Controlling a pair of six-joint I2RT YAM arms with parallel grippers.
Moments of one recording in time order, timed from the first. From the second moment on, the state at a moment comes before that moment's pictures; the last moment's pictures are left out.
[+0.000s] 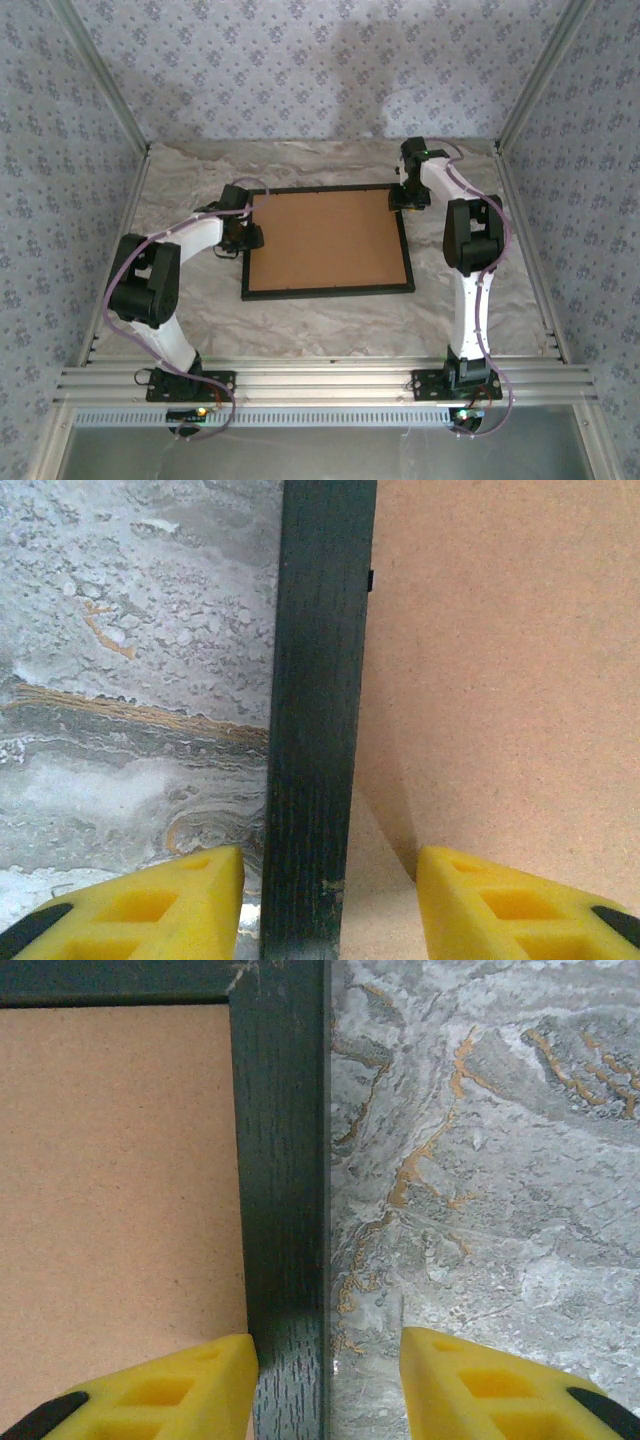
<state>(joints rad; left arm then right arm) -0.30 1.74 1.06 -0.49 0.01 -0.43 0.15 2.23 1.84 -0.94 -0.05 0.09</state>
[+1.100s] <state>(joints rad) -0.31 1.75 1.07 -0.49 -0.01 -0.43 0.16 2.26 1.87 -0.95 -0.10 0.14</state>
